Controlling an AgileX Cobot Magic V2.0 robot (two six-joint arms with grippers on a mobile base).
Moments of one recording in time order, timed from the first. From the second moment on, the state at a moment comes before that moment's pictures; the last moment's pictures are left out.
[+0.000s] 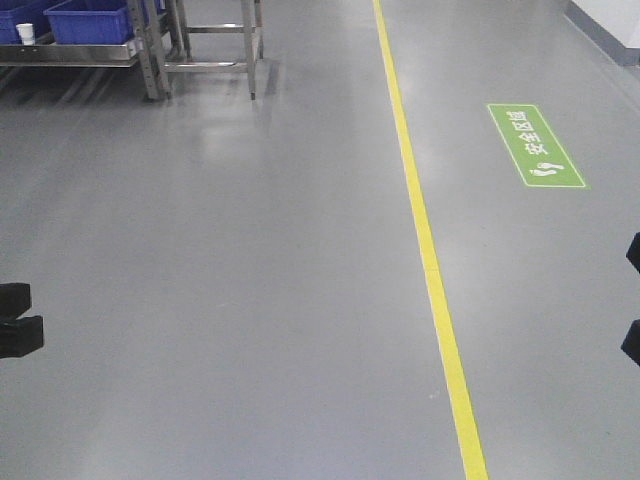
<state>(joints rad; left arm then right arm) -0.21 0.83 -0.66 -0.09 0.55 -0.12 0.21 0.58 -0.55 0.09 0.25 -0.01</state>
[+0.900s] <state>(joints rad) -0.21 0.83 -0.66 -0.09 0.55 -0.12 0.21 0.58 -0.55 0.09 0.25 -0.01</state>
